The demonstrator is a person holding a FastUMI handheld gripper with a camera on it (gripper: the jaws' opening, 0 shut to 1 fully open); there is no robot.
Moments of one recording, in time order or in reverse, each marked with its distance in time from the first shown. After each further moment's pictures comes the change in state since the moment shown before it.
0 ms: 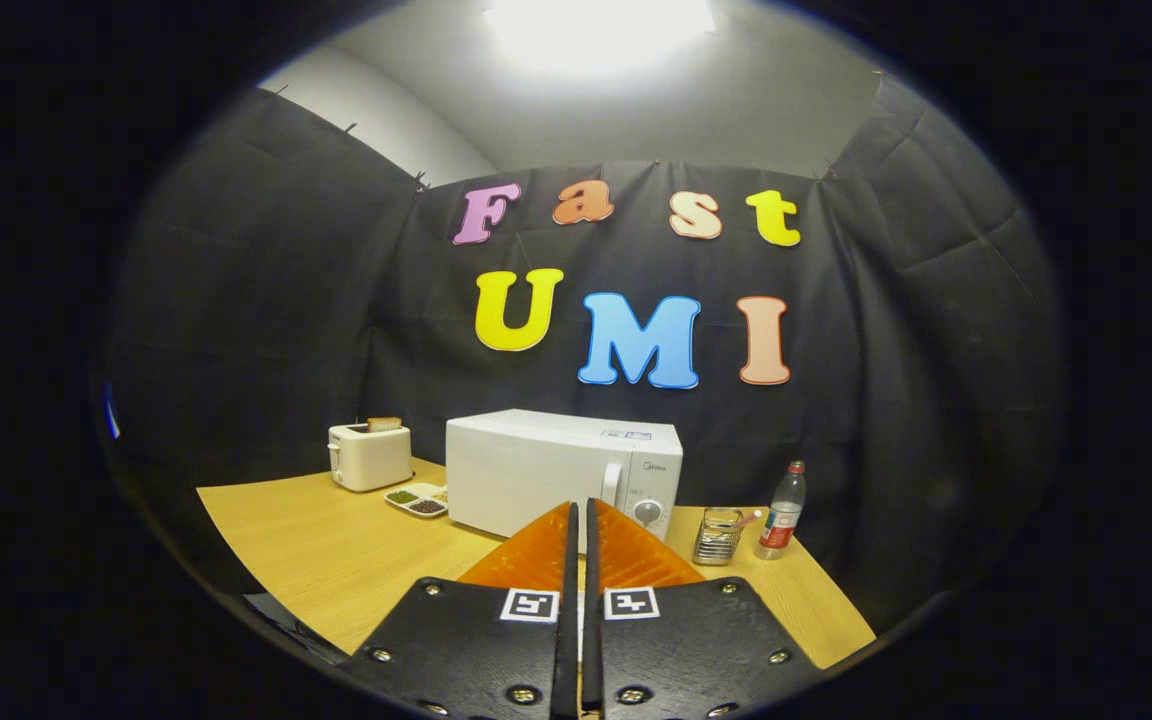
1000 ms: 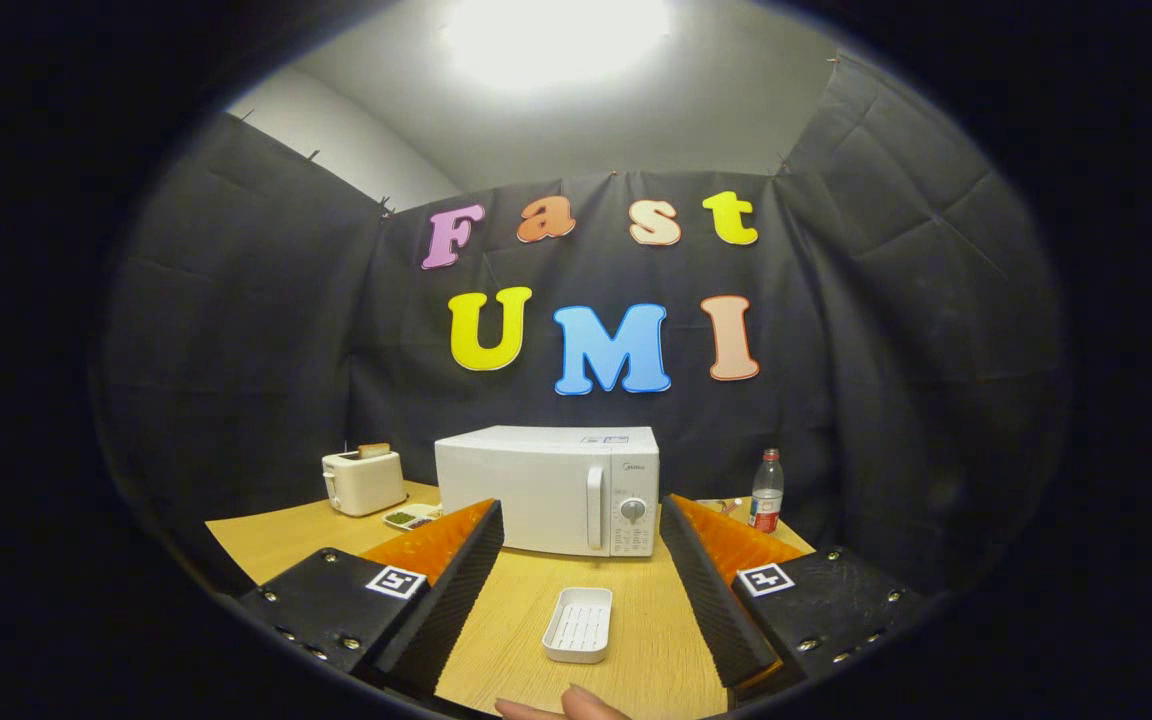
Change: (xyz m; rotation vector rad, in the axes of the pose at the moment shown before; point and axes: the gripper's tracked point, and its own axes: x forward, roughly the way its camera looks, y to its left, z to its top) arm -0.024 0.000 0.009 0.080 -0.037 -0.051
